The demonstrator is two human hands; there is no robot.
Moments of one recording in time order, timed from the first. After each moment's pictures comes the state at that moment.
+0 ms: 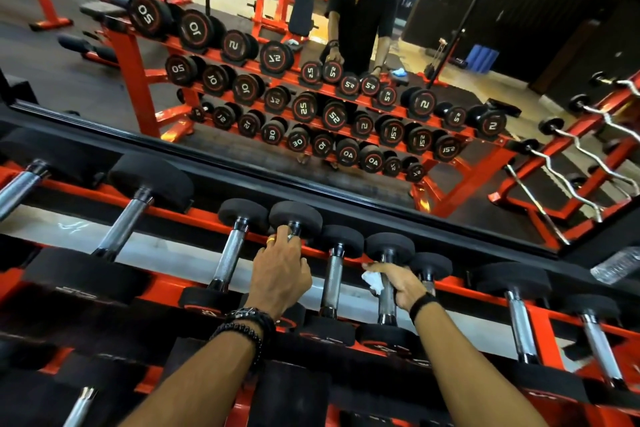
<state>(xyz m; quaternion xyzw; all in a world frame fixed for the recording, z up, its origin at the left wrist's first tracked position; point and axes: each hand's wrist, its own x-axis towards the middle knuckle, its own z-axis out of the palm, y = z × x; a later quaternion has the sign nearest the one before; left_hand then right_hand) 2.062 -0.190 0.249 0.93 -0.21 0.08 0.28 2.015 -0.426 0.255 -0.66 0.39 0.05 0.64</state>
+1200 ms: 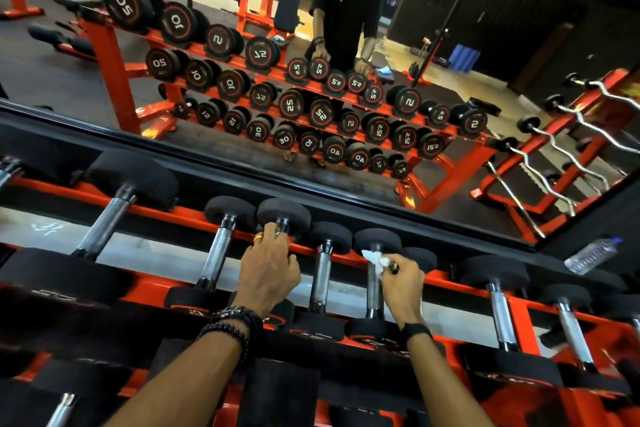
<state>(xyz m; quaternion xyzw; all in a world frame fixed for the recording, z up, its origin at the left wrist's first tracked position) 2.063 -0.189 0.250 0.92 -0.21 0.08 0.31 1.976 -0.413 0.259 -0.87 0.32 -0.23 0.30</state>
